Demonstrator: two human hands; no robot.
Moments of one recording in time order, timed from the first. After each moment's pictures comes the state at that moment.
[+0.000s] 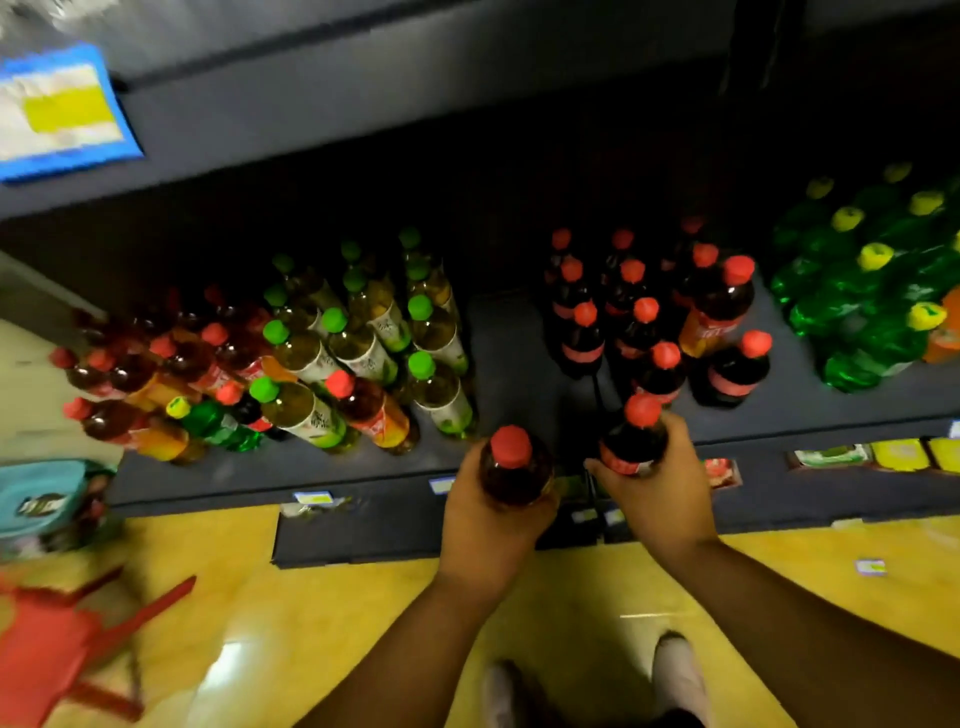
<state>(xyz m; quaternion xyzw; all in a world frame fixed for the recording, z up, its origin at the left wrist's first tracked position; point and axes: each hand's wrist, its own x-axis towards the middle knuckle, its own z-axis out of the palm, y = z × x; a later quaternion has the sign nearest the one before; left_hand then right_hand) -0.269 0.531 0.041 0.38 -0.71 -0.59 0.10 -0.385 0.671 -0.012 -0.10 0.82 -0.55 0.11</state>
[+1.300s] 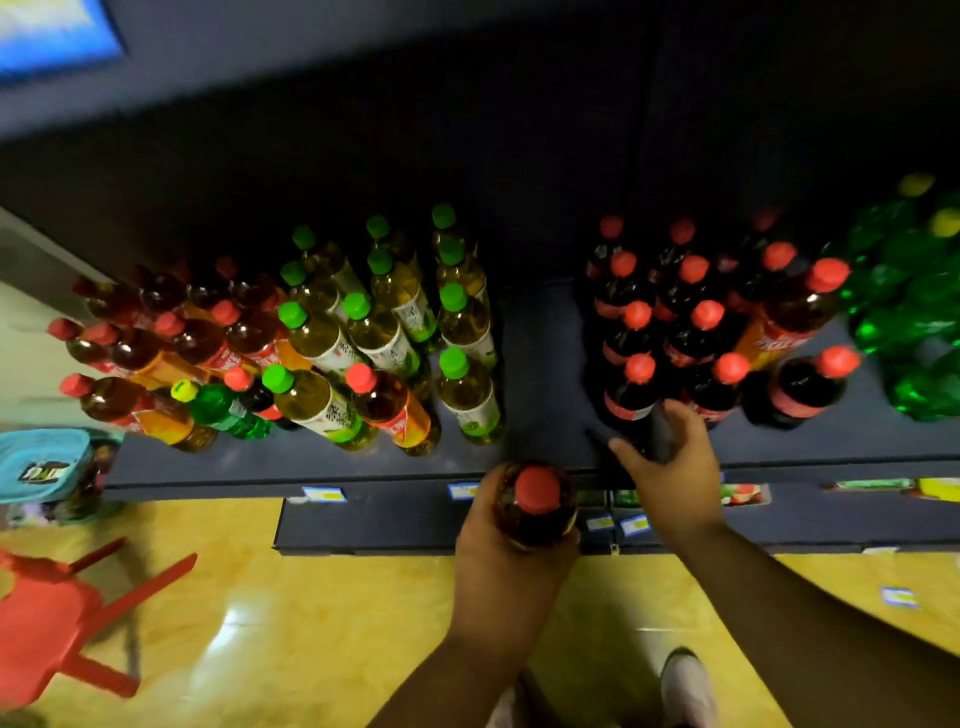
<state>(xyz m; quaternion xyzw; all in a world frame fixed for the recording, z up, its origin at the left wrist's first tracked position) -0.252 0.518 0.020 0.40 -0.71 -0.56 0.14 -0.412 0.619 -0.074 -0.03 0.80 -0.58 0.13</state>
